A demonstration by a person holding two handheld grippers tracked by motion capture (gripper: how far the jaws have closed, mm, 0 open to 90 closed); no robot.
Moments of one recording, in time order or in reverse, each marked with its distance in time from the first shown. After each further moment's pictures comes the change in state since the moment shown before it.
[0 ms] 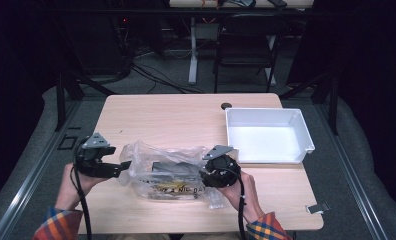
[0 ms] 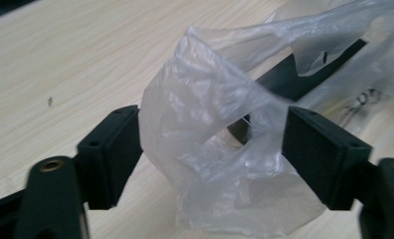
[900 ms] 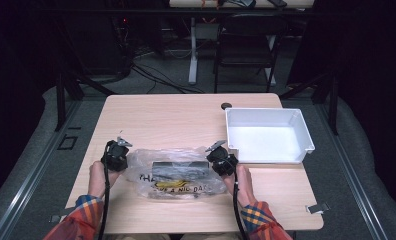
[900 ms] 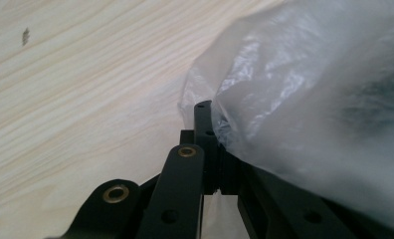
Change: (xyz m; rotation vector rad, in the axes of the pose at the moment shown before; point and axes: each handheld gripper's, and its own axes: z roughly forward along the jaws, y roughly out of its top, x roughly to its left) left arm 0.029 -0.024 0.104 0.209 0.150 -0.054; right arm -0.040 -0.017 0.083 0.163 -0.114 0.071
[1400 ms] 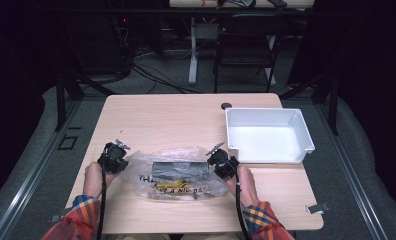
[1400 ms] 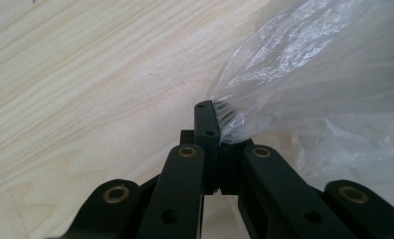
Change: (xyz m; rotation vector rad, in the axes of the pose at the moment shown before) left arm 0.008 -0.007 0.001 0.090 0.021 0.023; right arm 0.001 -0.005 -0.001 0.100 0.018 -0.043
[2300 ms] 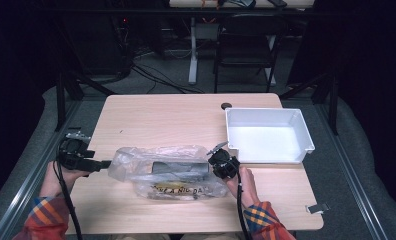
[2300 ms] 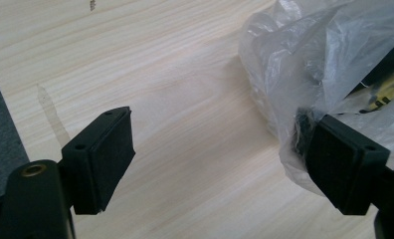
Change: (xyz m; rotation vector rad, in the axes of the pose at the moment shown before) left arm 0.054 -0.029 -0.089 -0.124 -0.202 -0.129; right arm -0.001 -0.002 -0.008 -0.063 0.058 0.025
